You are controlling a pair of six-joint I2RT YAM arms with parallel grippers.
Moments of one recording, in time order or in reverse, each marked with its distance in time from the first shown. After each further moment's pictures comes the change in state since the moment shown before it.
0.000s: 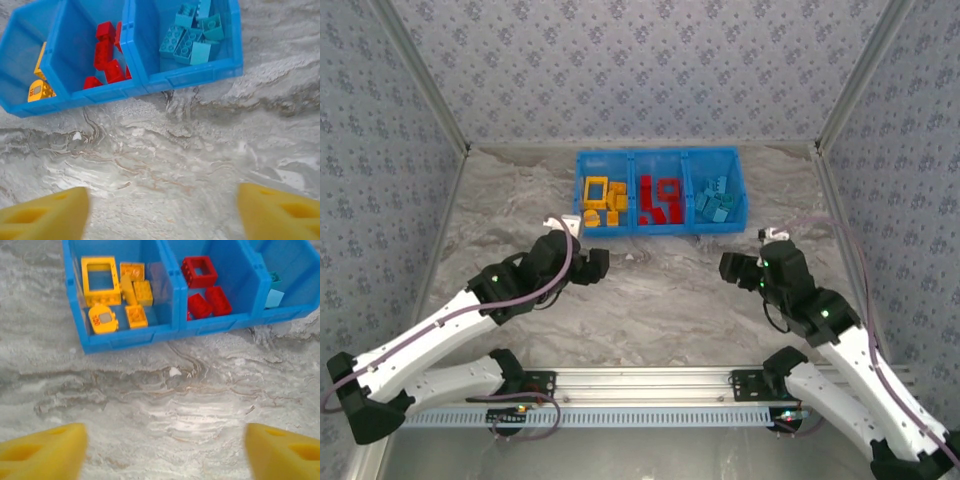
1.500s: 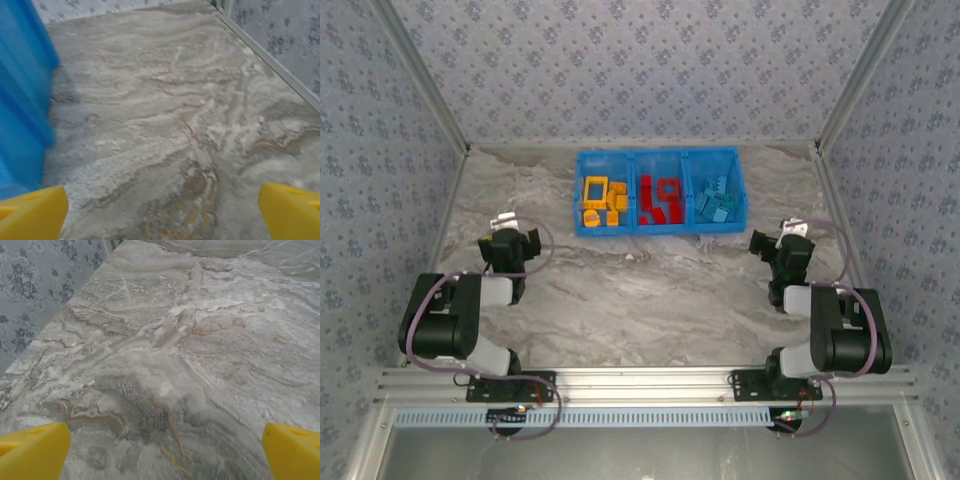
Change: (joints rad) left arm 0.838 0.574 -0.610 1.464 0.027 0.515; right arm -0.603 0.796 -0.494 1.559 -0.045 -0.455
